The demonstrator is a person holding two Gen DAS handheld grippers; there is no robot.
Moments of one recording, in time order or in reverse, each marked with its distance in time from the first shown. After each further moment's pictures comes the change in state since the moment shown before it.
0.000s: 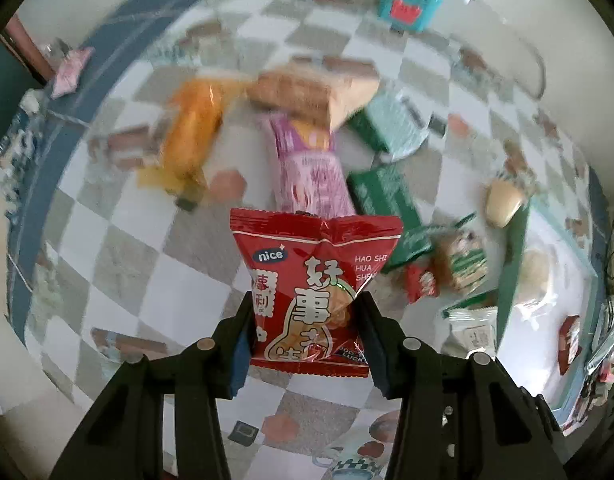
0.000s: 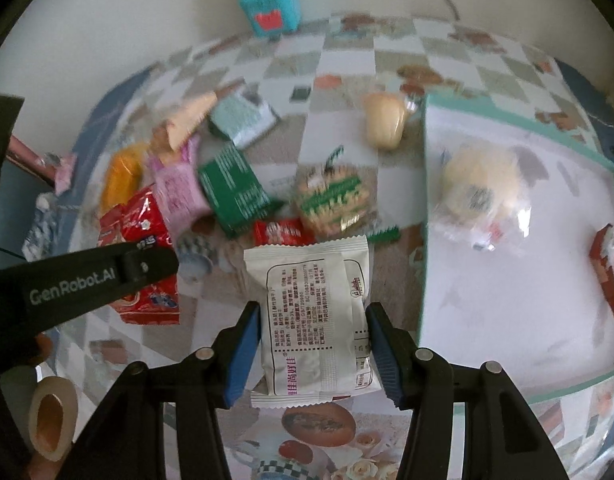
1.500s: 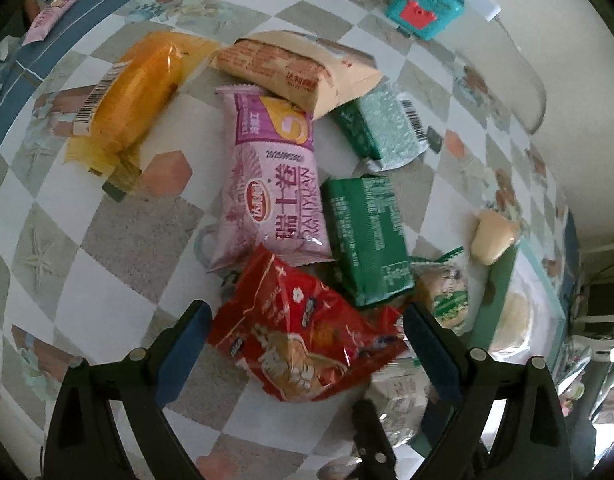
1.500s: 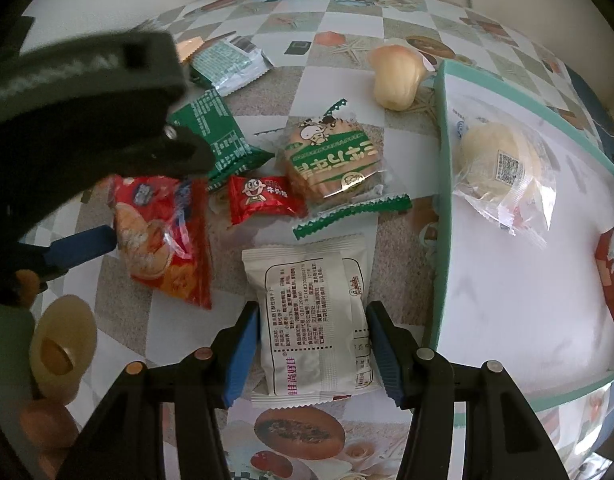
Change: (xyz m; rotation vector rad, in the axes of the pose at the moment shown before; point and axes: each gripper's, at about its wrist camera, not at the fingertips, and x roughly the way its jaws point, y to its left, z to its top) left arm 0.068 -0.014 0.042 -0.144 0.040 -0.140; right arm 0.054 0.009 -0.017 -0.091 0.100 -0.113
